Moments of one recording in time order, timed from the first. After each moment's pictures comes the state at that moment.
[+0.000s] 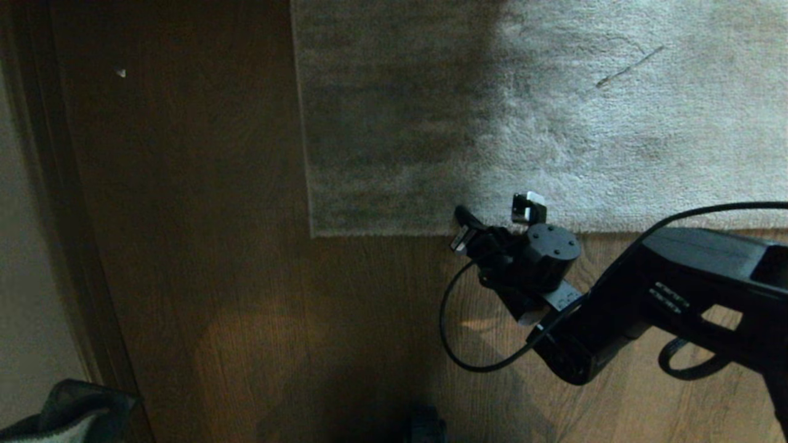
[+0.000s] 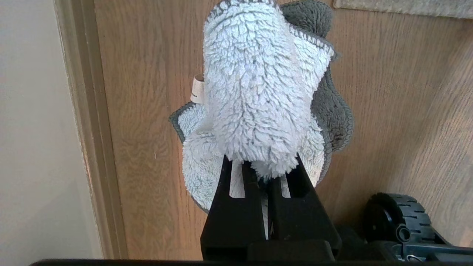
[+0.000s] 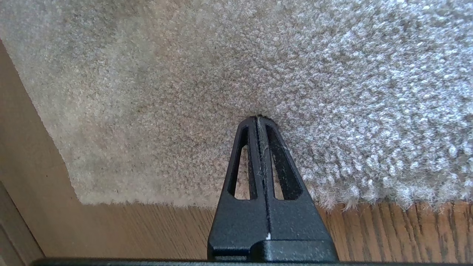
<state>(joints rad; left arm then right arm) -0.01 0.00 0.00 -0.03 0.02 -0.10 0.58 2.26 -0.97 -1.52 -0.22 0.44</state>
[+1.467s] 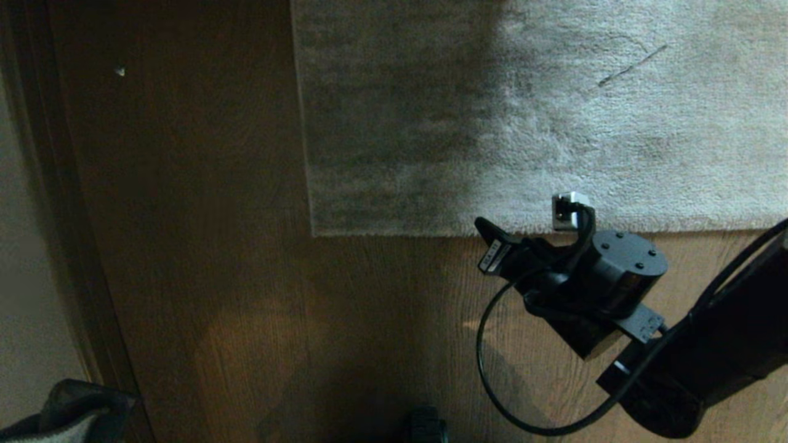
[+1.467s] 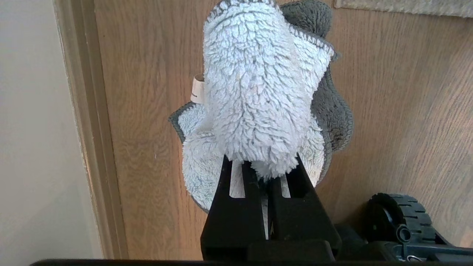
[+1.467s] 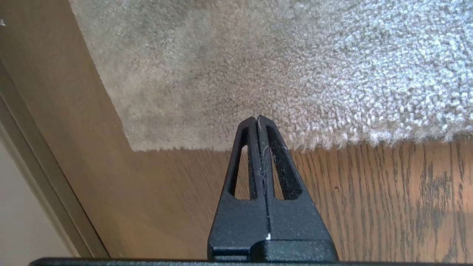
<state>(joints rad) -0.01 0.00 0.00 -0.03 0.02 -0.10 0.63 1.99 -0.64 -1.52 -0.18 0.40</state>
